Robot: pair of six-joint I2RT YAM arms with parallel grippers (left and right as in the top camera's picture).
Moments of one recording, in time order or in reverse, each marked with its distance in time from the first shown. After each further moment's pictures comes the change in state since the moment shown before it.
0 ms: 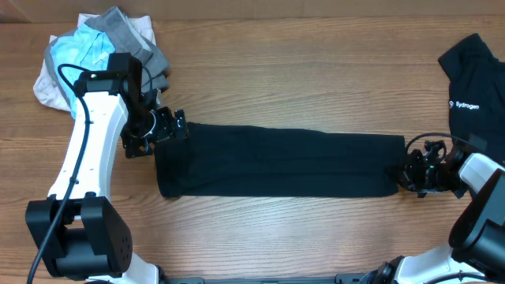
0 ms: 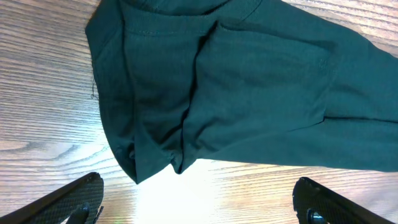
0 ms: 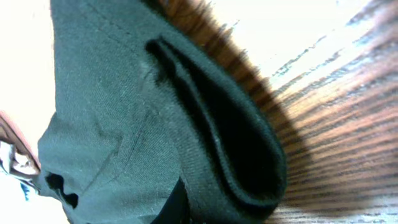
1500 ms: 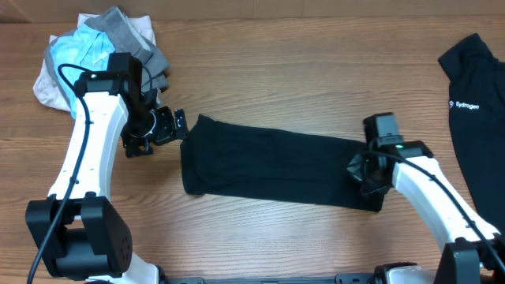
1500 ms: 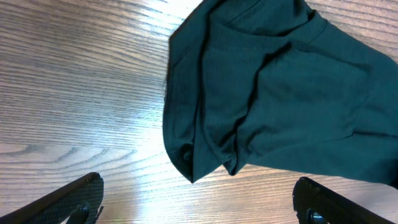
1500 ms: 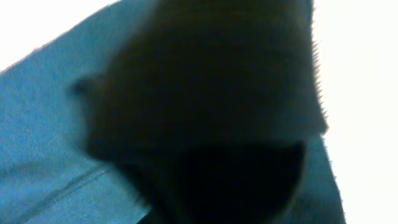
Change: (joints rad) left arm 0.000 0.000 -0.003 0.010 0.000 0.000; right arm 0.696 -0.330 -0.029 -0.137 0.657 0.525
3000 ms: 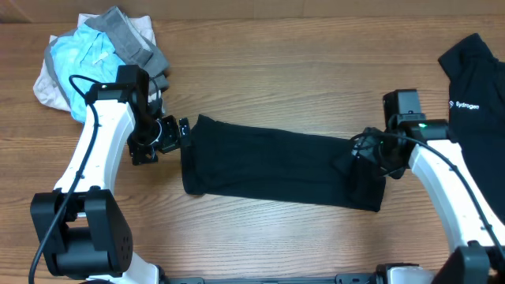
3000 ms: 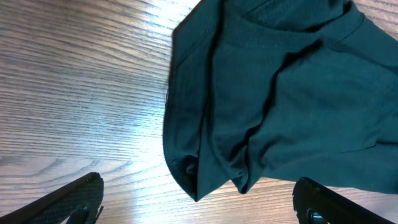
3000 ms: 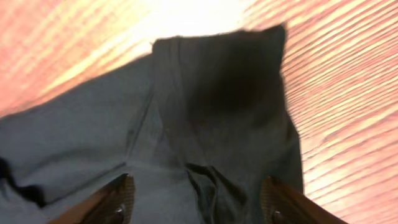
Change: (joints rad) left arm -0.010 0.004 -0.129 0.113 0.000 -0.024; right arm -0.089 0.024 0.214 -0.172 -0.061 -0.179
